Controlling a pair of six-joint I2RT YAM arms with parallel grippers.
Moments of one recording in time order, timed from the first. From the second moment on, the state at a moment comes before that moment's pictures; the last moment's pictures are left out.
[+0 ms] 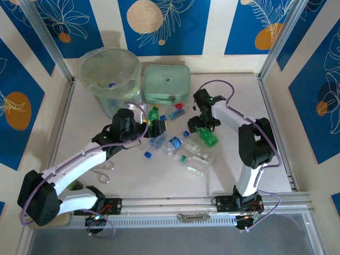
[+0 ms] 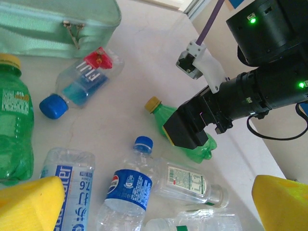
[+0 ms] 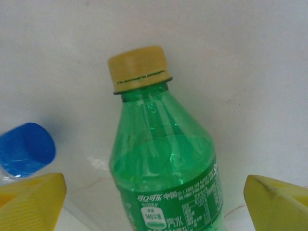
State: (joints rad) left arm -0.64 1.18 0.81 -0.07 0.21 -0.57; right arm 0.39 1.82 1.34 -0.90 0.07 0.08
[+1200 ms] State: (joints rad) left arm -0.65 1.21 0.78 -0.08 0.15 -0.58; right arm 0.37 1.93 1.36 -0.89 0.11 0.06
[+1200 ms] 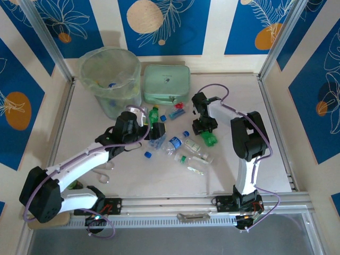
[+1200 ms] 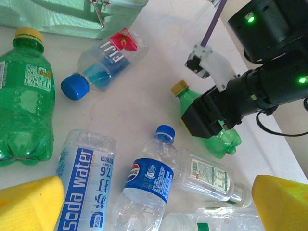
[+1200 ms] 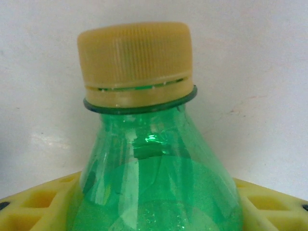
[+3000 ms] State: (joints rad) left arm -0.88 1.43 0.90 0.14 0.14 -0.55; right arm 0.50 1.36 1.10 -0.31 -0.45 0.82
